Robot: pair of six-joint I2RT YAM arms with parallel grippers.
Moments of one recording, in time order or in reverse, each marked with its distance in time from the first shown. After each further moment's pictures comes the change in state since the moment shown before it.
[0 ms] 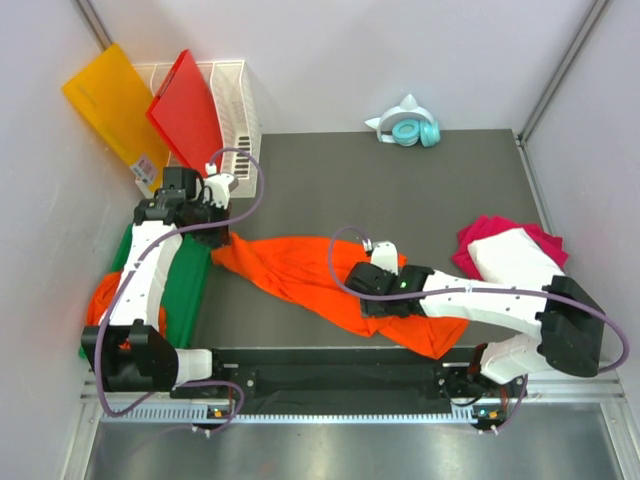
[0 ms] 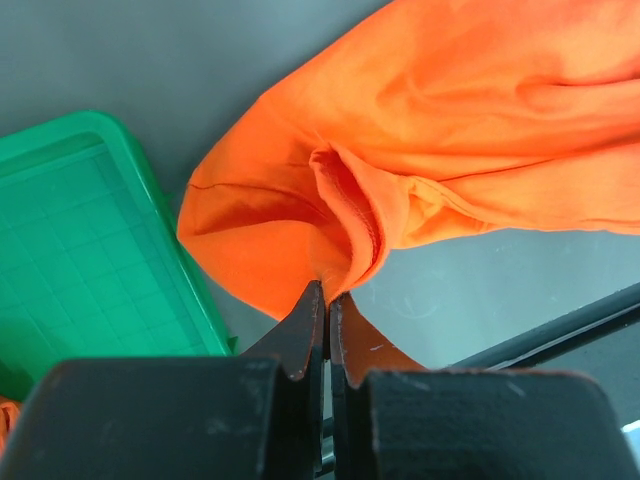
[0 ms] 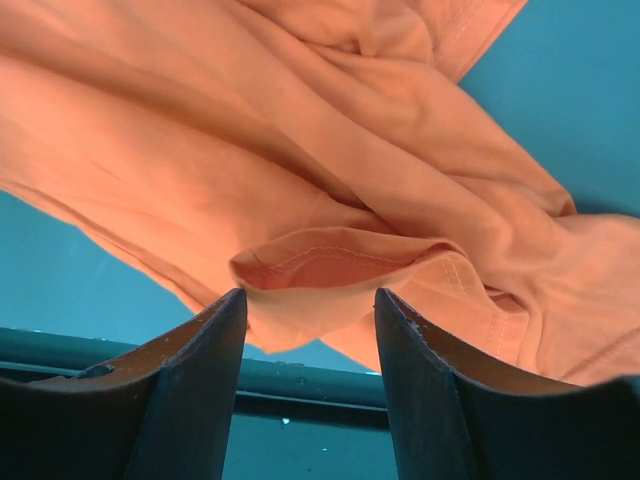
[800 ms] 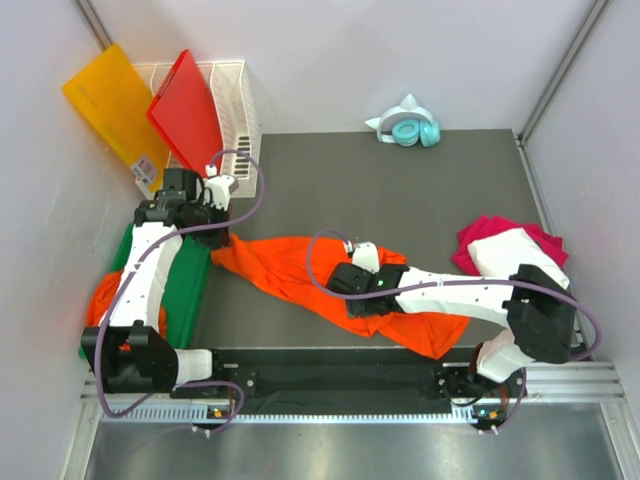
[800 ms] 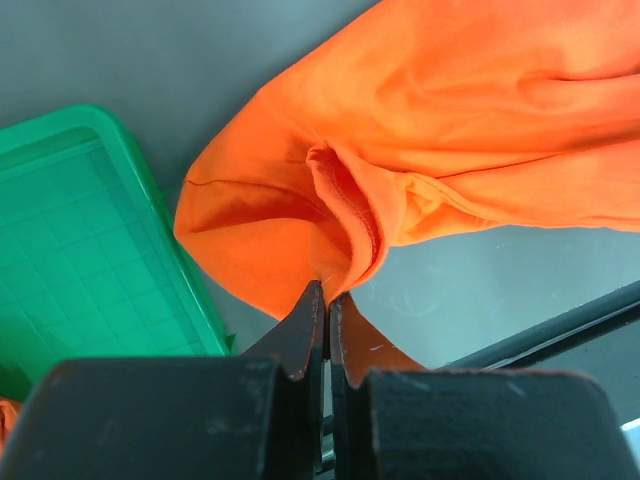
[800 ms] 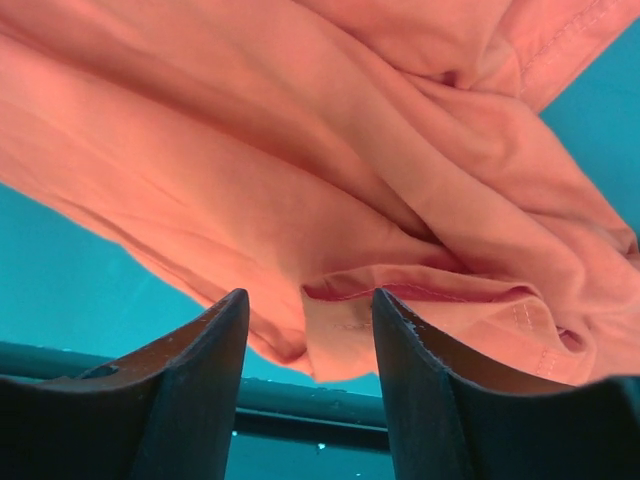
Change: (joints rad) left arm 0.000 -0.007 -0.015 0.001 -0.002 0.000; right arm 0.033 0.145 0.084 0.044 -0.008 -0.027
